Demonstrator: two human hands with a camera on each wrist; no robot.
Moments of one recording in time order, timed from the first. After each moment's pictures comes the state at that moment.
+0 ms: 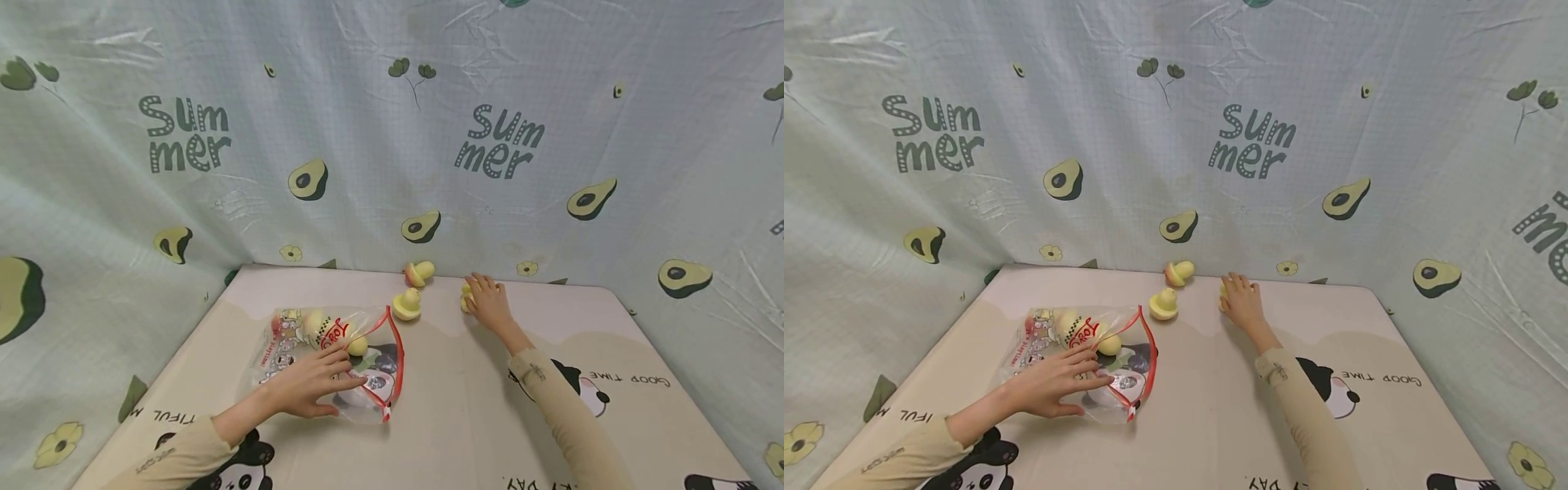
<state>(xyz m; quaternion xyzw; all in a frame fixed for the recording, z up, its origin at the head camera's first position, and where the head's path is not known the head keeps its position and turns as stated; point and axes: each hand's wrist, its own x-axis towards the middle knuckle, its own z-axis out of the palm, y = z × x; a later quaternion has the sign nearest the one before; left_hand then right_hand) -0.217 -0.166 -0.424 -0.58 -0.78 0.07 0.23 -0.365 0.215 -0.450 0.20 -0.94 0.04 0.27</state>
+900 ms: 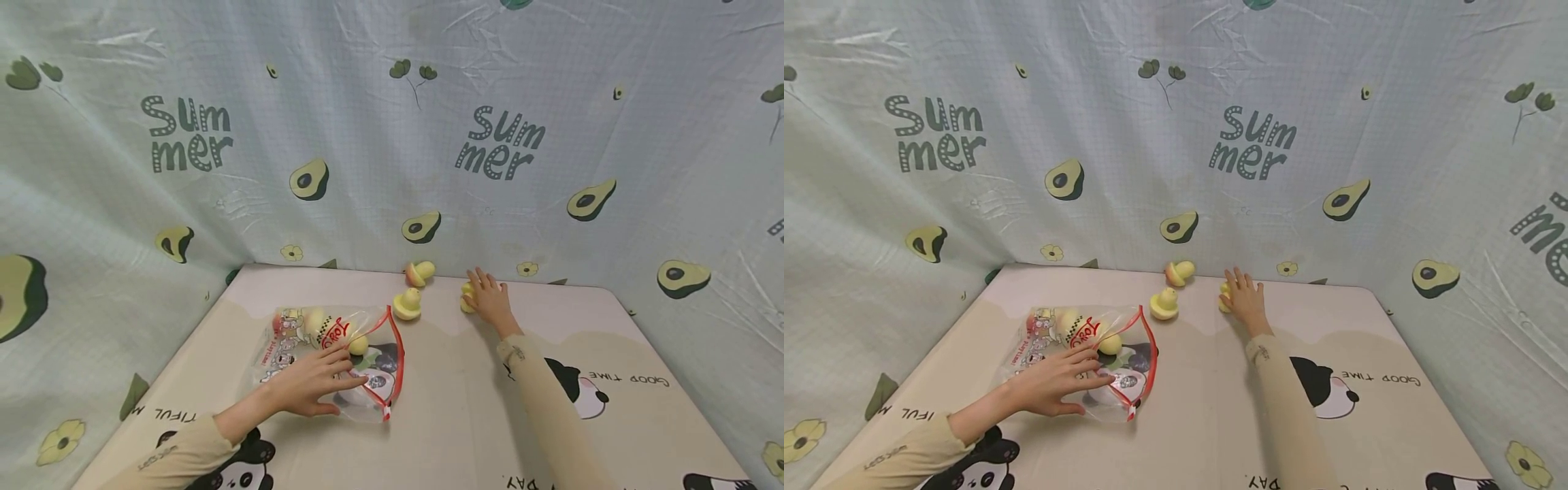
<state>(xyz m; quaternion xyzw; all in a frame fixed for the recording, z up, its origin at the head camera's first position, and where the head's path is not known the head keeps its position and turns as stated) -0.216 -0.165 -0.422 -0.58 -0.78 0.08 0.24 -0.384 0.221 -0.454 0.14 -0.98 0.04 0.14</state>
